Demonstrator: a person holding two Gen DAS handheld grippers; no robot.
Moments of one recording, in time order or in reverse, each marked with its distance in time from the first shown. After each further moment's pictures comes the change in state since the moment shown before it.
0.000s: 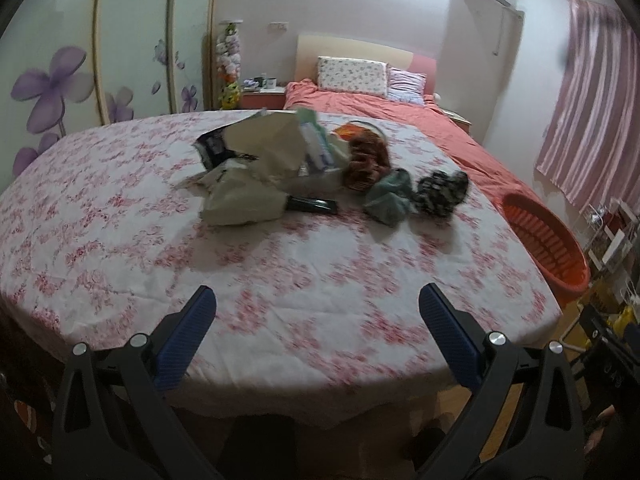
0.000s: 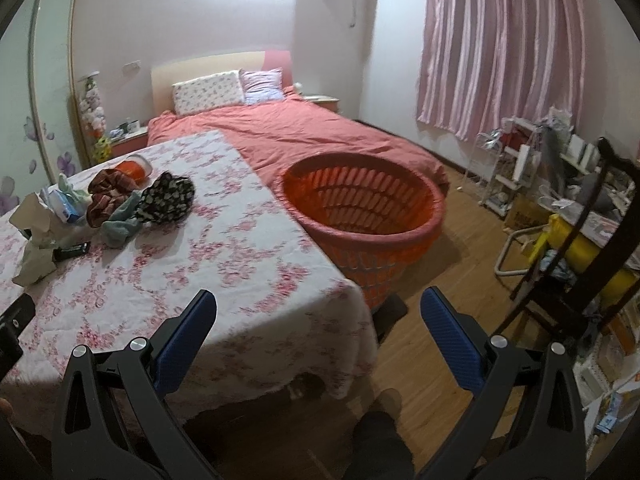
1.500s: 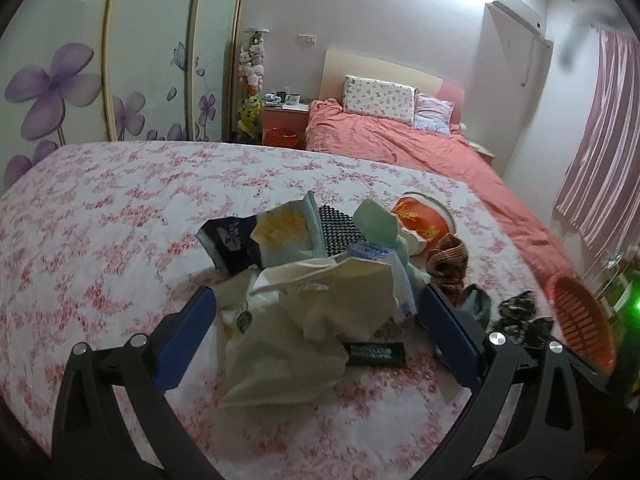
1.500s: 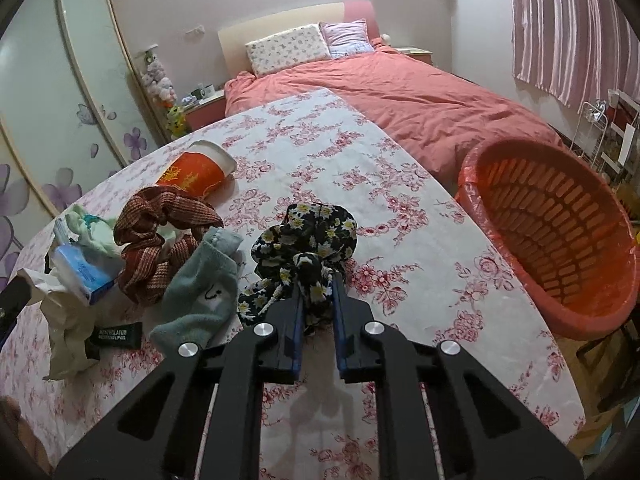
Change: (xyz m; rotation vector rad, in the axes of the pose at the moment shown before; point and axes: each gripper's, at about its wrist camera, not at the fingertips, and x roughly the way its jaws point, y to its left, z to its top) left arm 0.094 0.045 0.113 -0.067 -0.056 0.044; right arm 0.118 0.102 0.070 -0.026 0.203 0.315
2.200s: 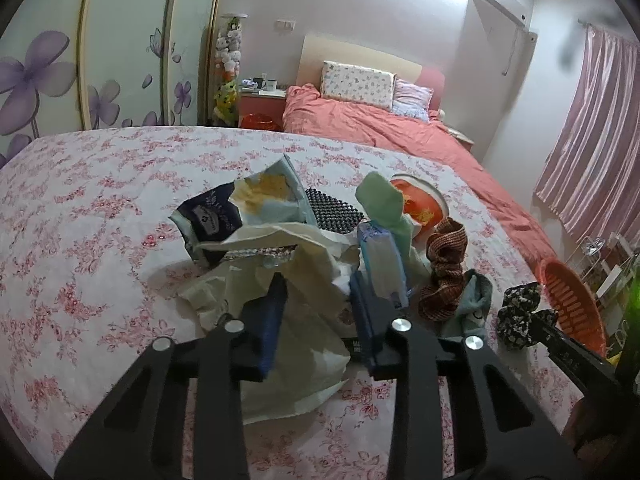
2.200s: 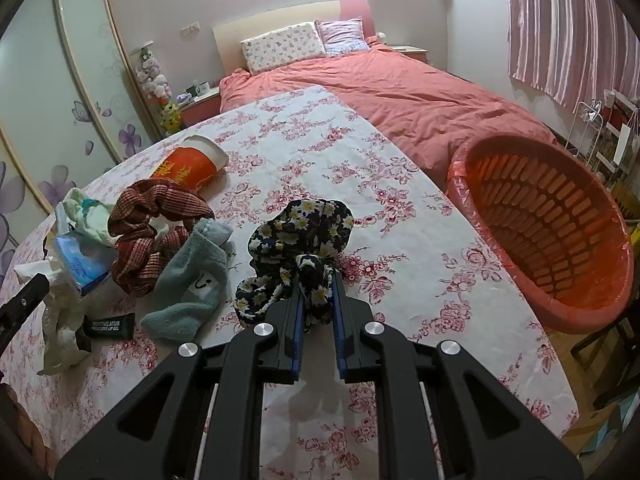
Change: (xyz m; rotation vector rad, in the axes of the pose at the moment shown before) left arm 0.016 0.016 -0.005 0.006 0.042 -0.117; right arm 0.000 -0.006 -0.003 -0.001 0.002 -0.013
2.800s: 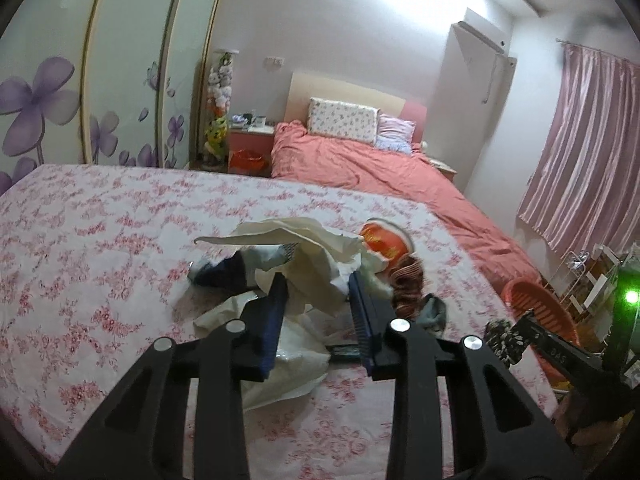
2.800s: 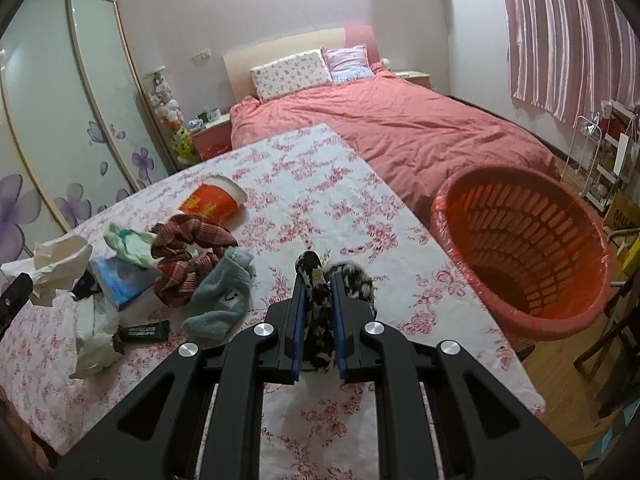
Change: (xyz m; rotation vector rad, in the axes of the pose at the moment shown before) left arm -0.073 -0.002 0.013 0.024 -0.133 -0.051; right arm -0.048 -0.006 0.004 -0.003 -0.107 0.037
